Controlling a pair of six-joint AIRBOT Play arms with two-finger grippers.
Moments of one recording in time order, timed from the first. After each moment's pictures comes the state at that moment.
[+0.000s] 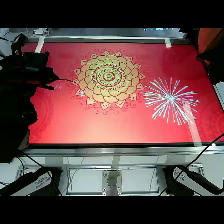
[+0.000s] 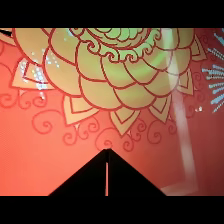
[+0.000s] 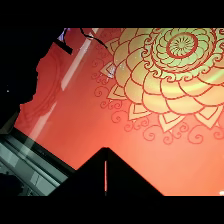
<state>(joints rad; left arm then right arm) 0.10 -1.17 1.38 1.01 -1.21 -1.34 -0.34 -1.13 2.02 -0.63 1.79 1.45</state>
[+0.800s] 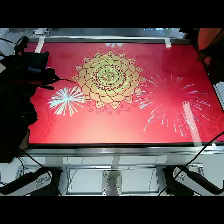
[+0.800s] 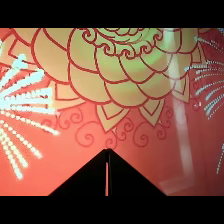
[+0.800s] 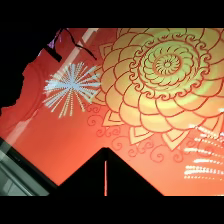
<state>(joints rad) 0.10 -1.20 1.38 1.01 -1.21 -1.34 -0.34 -1.13 2.02 -0.65 1.73 1.31</state>
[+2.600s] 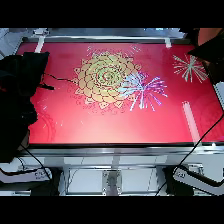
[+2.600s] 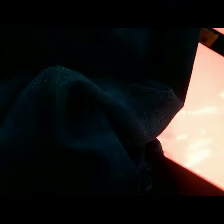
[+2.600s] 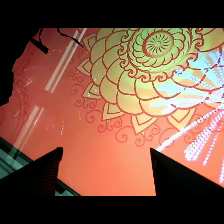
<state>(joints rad) 0.41 -1.43 1.38 1.80 -0.93 -1.48 -0.34 -1.24 1.98 -0.69 1.72 1.33</state>
